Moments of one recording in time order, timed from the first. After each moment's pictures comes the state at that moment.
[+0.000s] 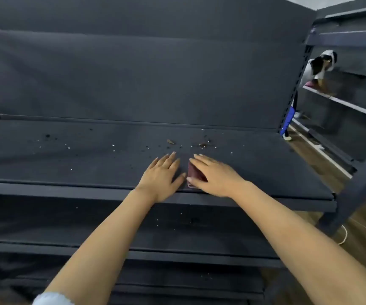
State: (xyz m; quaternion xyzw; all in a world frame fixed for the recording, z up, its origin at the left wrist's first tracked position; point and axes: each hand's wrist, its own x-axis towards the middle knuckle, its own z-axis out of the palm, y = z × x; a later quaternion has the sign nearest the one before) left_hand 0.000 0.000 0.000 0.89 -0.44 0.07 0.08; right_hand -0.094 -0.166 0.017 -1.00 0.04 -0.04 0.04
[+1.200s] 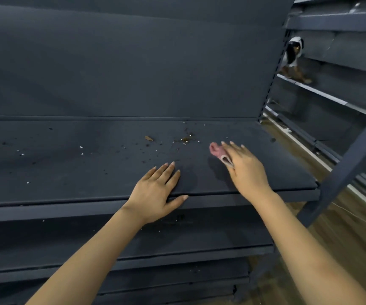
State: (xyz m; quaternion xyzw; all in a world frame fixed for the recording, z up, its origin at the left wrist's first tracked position) left_hand 0.005 -0.014 -0.034 0.80 -0.55 0.21 0.04; right_hand -0.136 -0.213 0.010 -0.94 0.18 -0.29 0.03
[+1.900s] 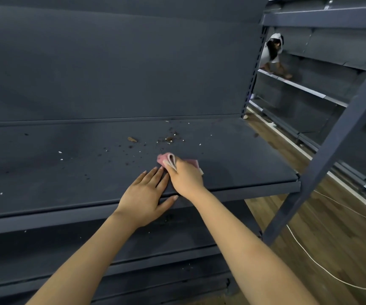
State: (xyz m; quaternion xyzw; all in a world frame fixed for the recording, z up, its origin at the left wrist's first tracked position) left_hand -0.001 -0.028 -0.041 0.81 -0.56 0.19 0.03; right_hand -0.068 -0.154 -0.013 -0.92 0.25 -0.17 0.26
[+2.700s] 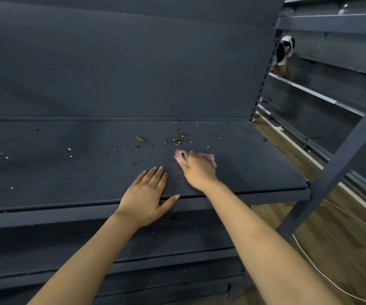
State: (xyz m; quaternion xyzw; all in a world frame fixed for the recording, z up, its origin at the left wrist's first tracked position) left_hand 0.000 -0.019 -0.032 0.85 -0.52 0.11 0.02; right_hand -0.064 -0.176 0.005 -0.95 0.22 -0.14 0.17
